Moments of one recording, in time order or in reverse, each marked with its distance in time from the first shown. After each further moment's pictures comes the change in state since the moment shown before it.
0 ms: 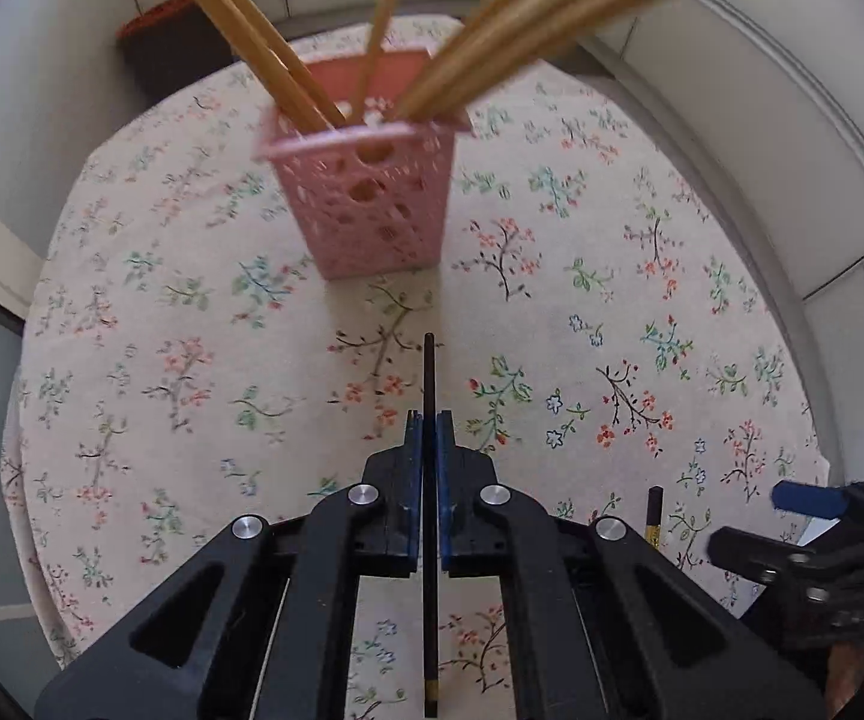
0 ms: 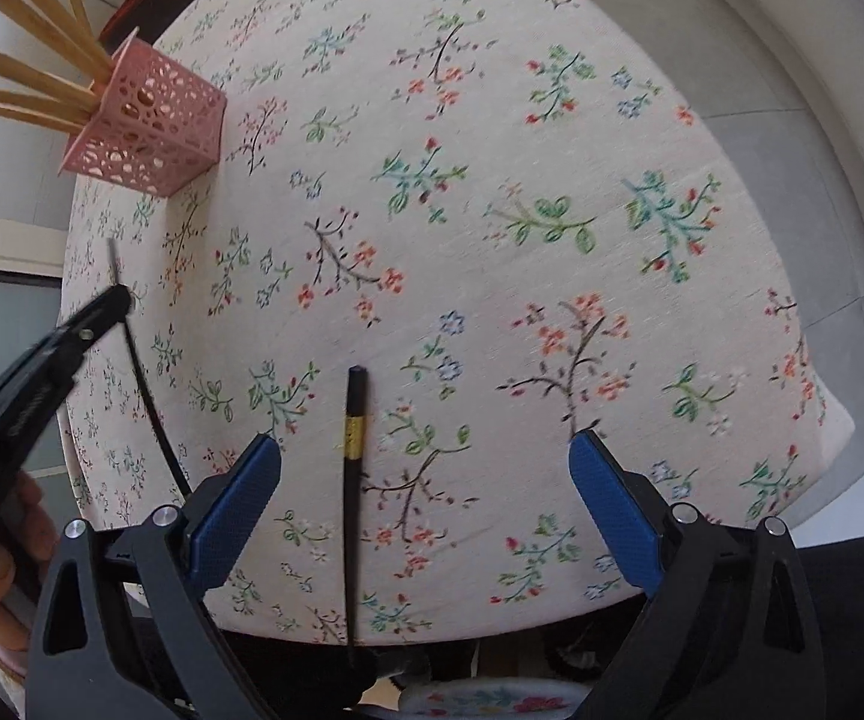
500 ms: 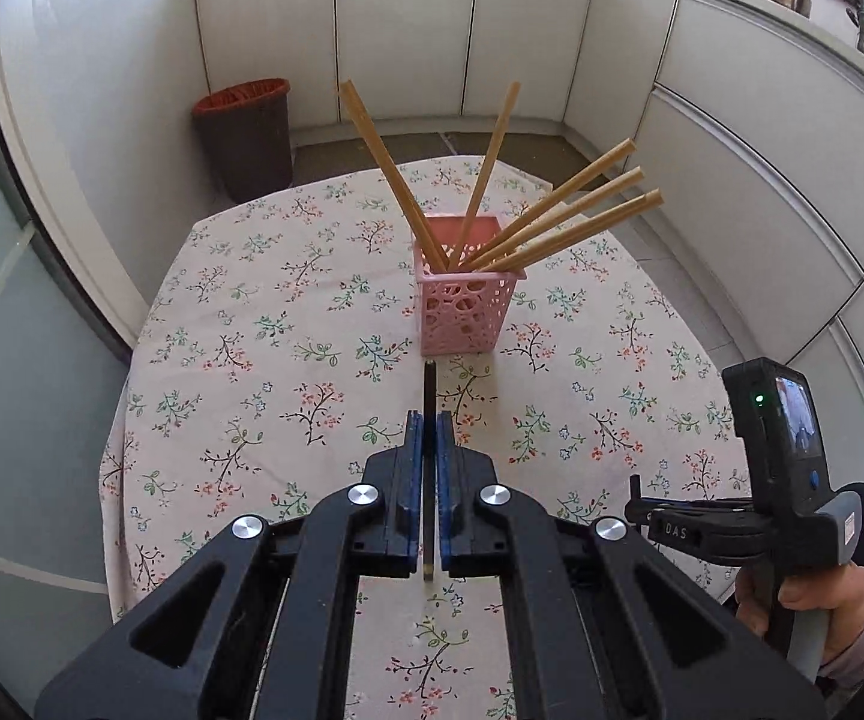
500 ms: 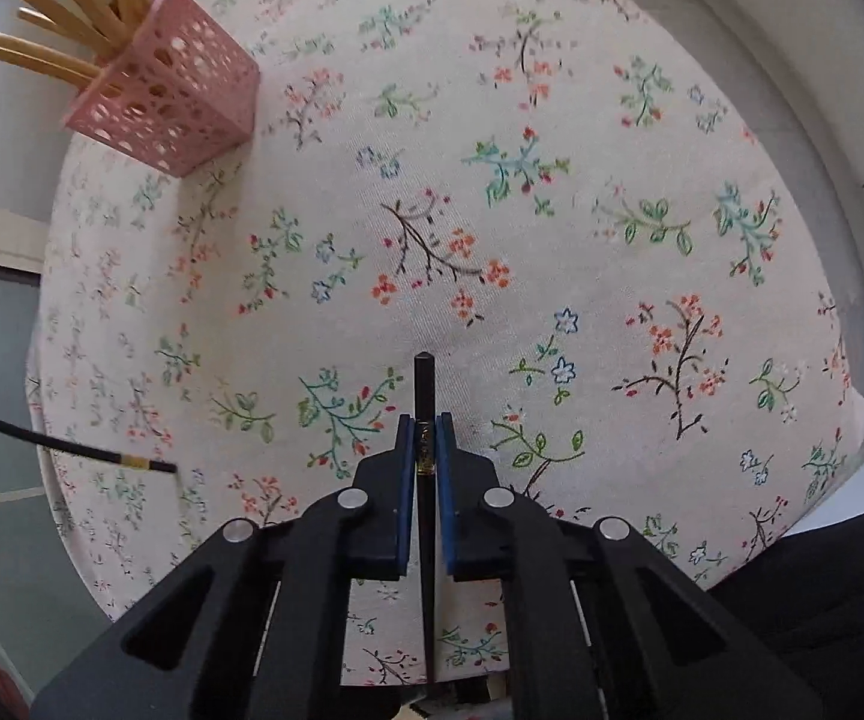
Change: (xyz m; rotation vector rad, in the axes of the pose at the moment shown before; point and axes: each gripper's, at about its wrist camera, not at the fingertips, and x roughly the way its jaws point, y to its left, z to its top) left arm -0.105 0.027 -0.029 -0.049 -0.249 0.015; right arm 0.008 0.054 -0.013 -0.025 -0.104 -0.045
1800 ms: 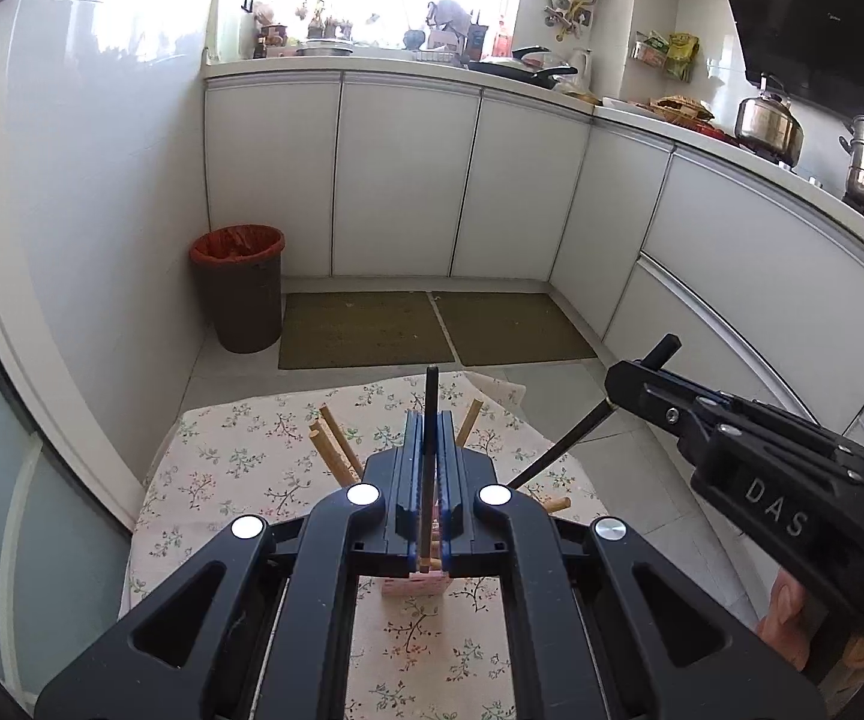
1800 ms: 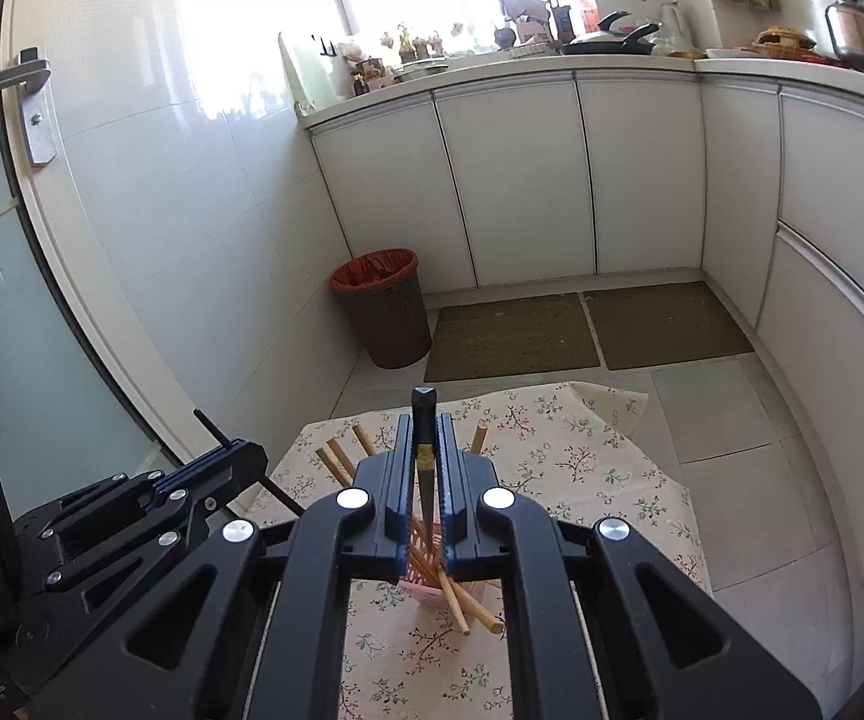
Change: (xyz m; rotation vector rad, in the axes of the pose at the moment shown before) left arm -0.050 -0.016 0.142 -0.062 -0.302 -0.034; right arm -0.238 0.111 0.112 -0.384 -0.733 0.226
